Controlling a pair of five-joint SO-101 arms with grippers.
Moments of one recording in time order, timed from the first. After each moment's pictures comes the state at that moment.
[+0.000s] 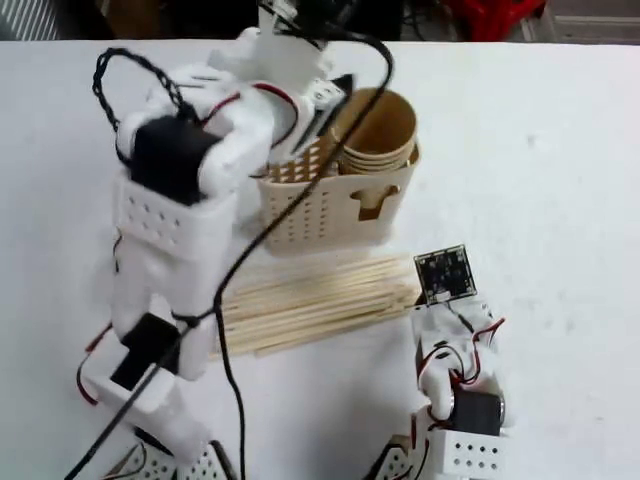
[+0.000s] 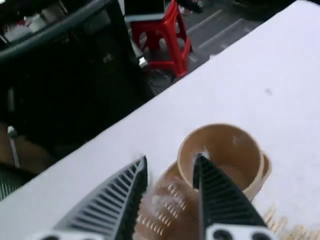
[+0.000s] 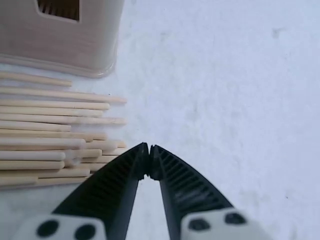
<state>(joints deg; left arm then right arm) 20.8 10.6 -61.7 91.0 -14.2 3.9 -102.5 94.2 53.0 24.6</state>
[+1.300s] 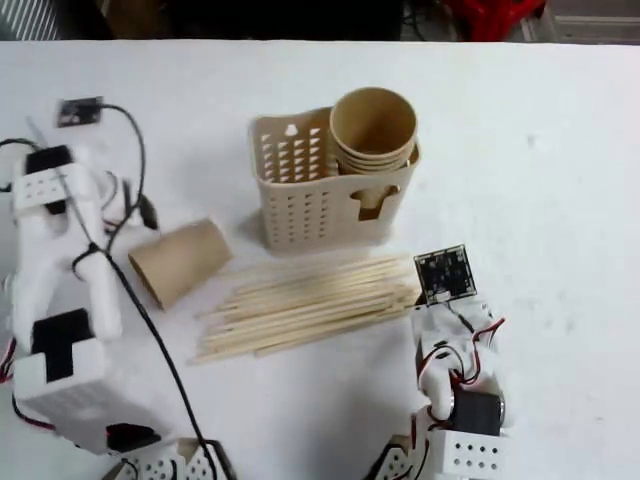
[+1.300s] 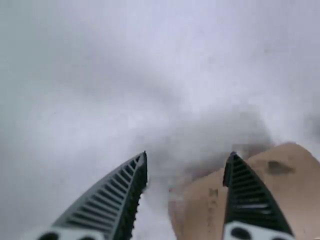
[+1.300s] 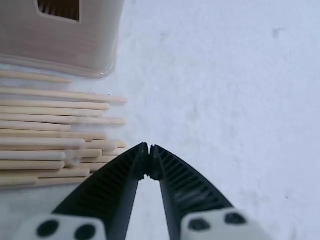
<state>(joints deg) -24.2 10.3 6.2 73.5 -6.4 3.9 -102.5 94.2 53.0 24.6</state>
